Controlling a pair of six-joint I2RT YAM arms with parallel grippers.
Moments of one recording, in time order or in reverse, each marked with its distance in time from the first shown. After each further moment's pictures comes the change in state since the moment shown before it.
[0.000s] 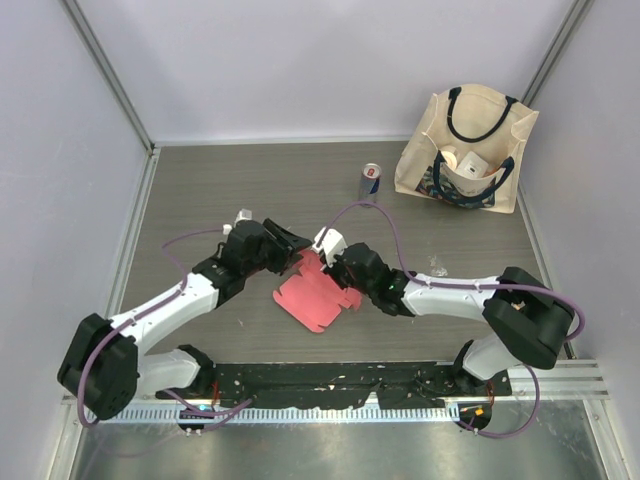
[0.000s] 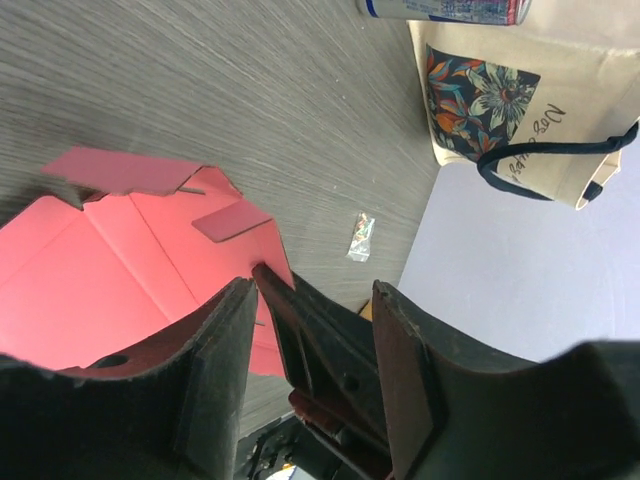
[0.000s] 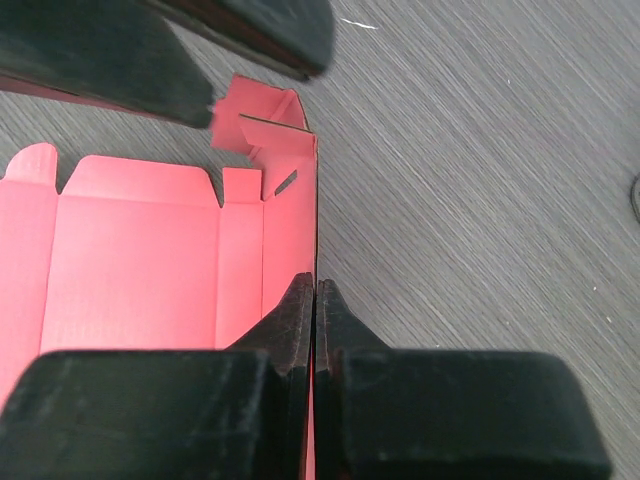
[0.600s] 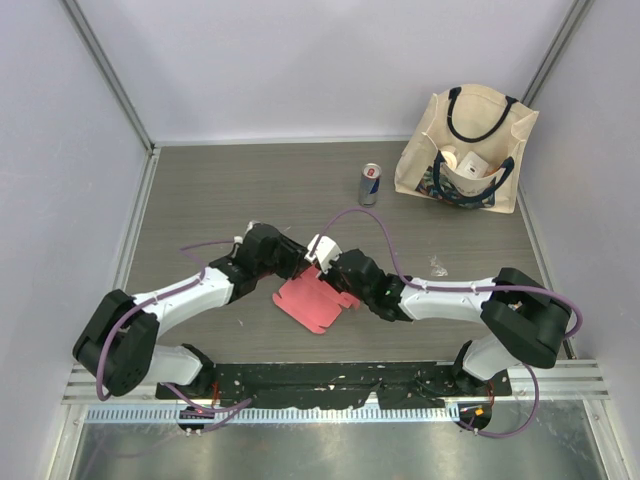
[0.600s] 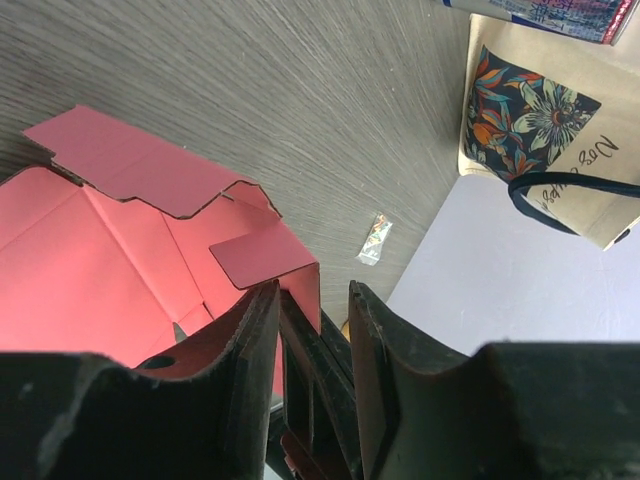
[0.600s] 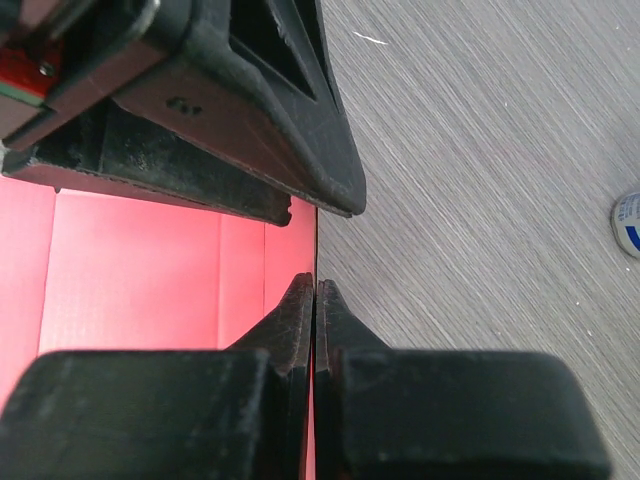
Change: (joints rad) left arm -0.045 0.158 0.003 0.051 0.002 -0.178; right arm 0.058 0.009 -0.005 0.029 0.057 -0.069
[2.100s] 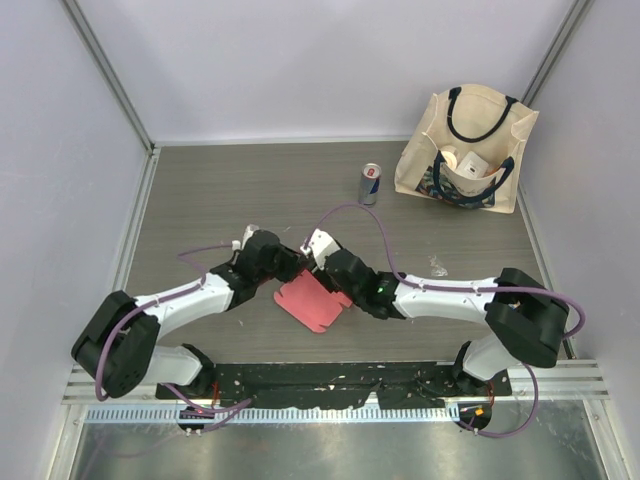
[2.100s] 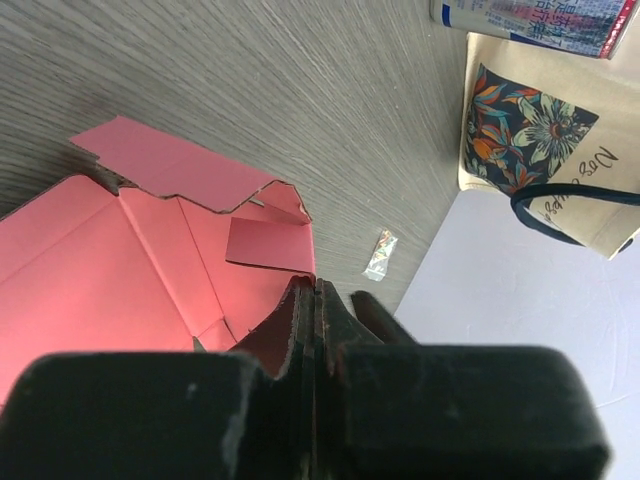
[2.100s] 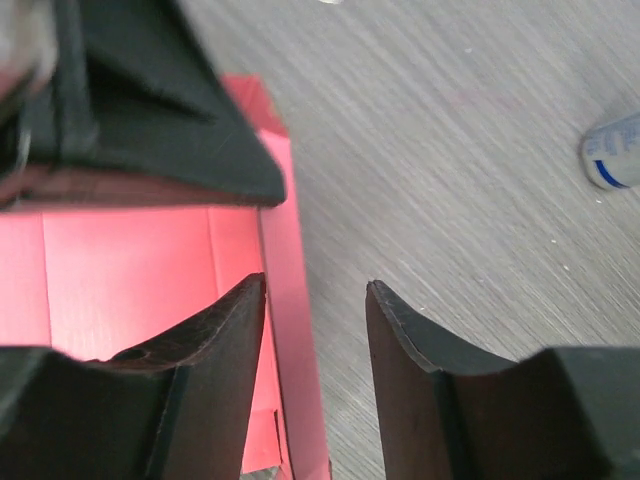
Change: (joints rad) left arm -0.024 -0.002 -0.053 0.065 -0.070 0.001; right arm 0.059 0.008 0.061 -0.132 0.166 0.062
